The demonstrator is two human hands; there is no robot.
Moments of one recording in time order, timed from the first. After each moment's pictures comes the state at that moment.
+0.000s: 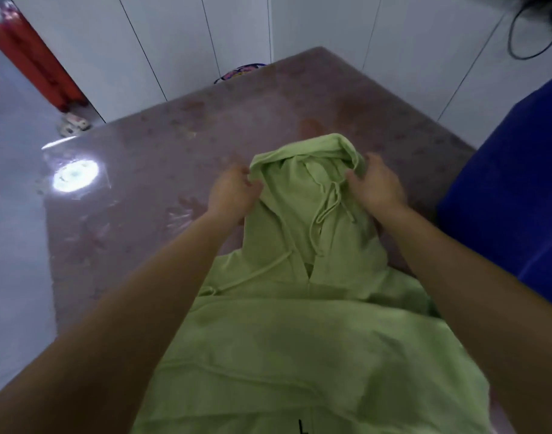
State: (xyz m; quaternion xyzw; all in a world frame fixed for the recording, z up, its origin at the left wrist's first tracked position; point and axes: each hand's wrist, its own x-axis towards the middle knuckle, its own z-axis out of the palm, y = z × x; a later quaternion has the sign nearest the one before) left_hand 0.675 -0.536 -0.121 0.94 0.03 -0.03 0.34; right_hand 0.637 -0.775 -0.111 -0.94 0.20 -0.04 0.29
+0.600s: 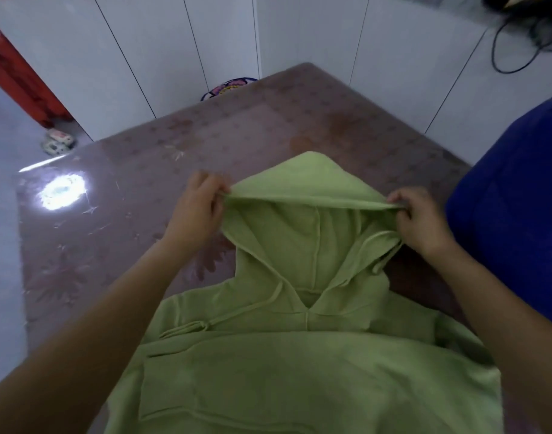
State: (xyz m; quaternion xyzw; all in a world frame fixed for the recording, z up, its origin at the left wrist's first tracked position) left_hand 0.688 -0.485 -0.125 0.92 -0.22 0.13 0.31; right_hand 0.602 -0.839 -0.124 -0.93 0.11 -0.10 0.33
